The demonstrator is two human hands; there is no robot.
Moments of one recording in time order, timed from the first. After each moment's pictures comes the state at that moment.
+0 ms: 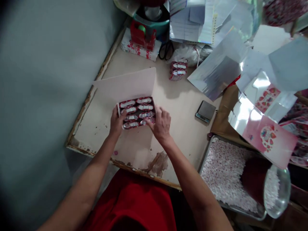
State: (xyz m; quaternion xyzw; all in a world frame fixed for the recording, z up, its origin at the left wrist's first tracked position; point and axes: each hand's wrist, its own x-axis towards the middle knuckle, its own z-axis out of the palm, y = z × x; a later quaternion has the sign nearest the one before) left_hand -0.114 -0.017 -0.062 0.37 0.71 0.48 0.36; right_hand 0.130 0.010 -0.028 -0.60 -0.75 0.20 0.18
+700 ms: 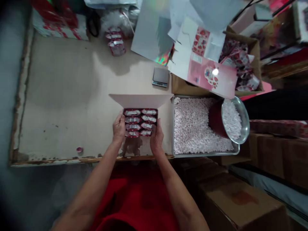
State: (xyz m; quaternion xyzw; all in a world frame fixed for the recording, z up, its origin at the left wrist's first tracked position) left_hand 0.101 -0.128 -0.069 0.46 0.63 0.39 0.48; right_hand 0.281 -0.230 -0.061 -0.79 -0.42 0.25 0.37
